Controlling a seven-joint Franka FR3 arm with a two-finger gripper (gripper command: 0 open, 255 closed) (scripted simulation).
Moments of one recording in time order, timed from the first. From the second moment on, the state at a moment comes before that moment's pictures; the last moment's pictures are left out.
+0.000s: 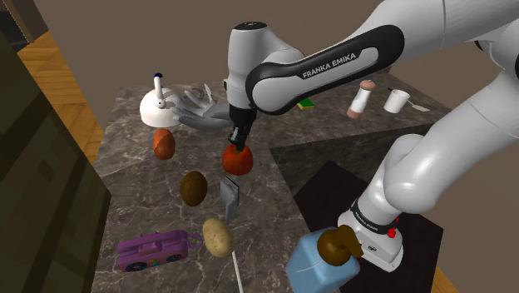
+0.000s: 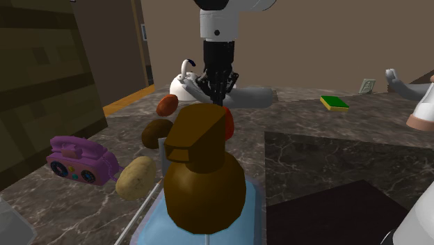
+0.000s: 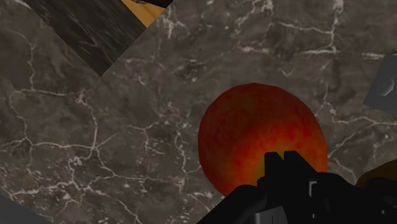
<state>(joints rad) 0.18 -0.26 0.27 -2.39 0.07 2.18 0.03</state>
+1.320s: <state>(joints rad) 0.18 -0.32 0.25 -2.25 0.08 1.97 0.02</state>
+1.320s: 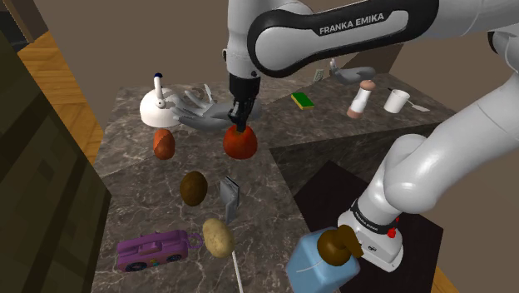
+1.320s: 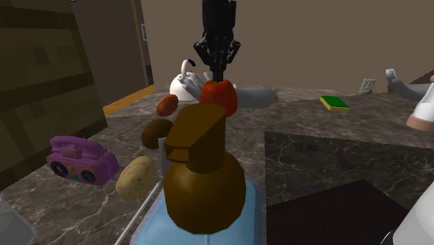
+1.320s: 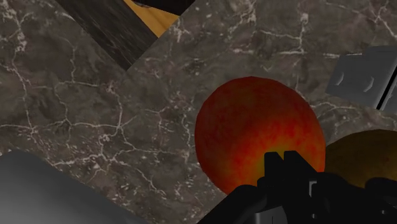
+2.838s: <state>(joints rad) 0.14 -0.35 0.17 -2.03 0.06 1.72 -0.08</state>
